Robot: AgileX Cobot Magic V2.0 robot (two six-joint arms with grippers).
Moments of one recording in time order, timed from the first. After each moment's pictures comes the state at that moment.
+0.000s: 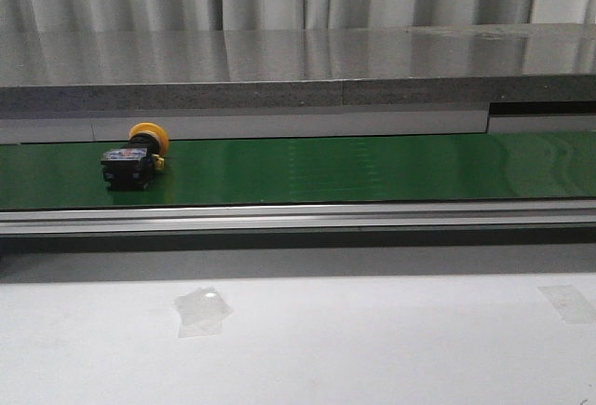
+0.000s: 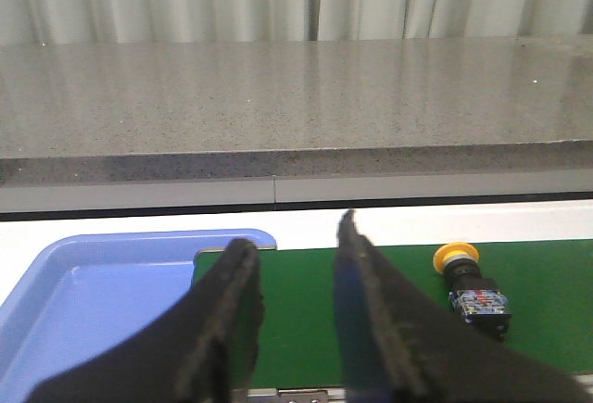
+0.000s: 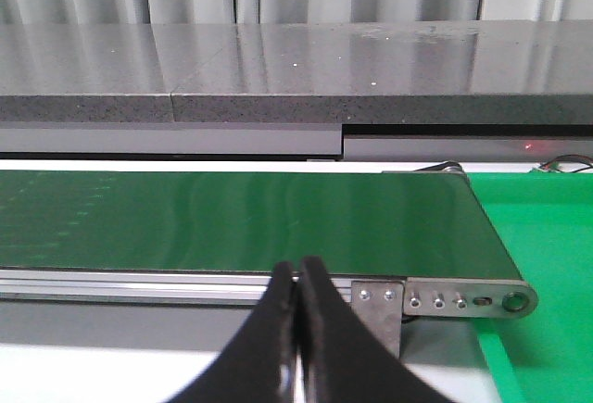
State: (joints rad) left arm -0.03 0.35 -0.35 -0.14 0.18 0.11; right arm 0.05 -0.01 0.03 0.02 0.08 0.01
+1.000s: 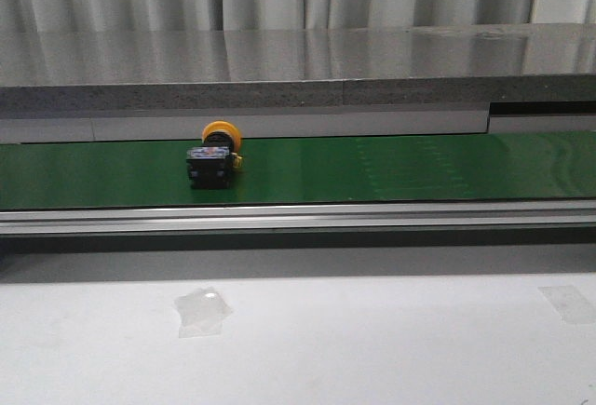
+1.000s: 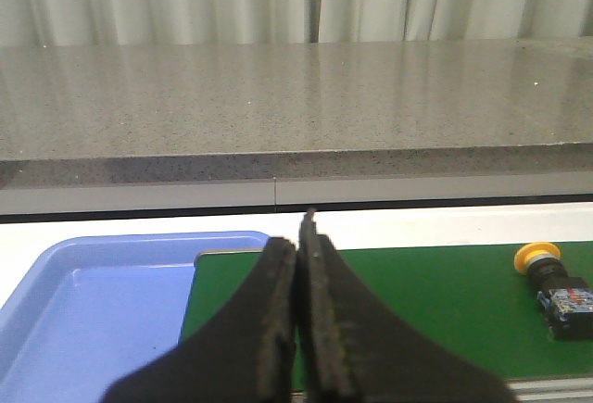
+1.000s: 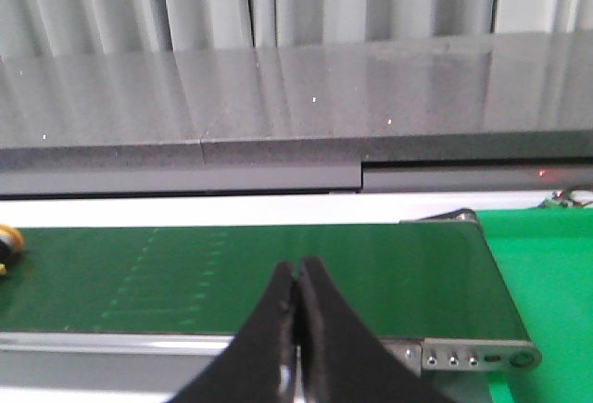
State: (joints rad) left arm -0.03 0.35 -0.35 -0.14 0.18 0.11; right arm 0.05 0.13 -0.33 0.07 0.35 0.01
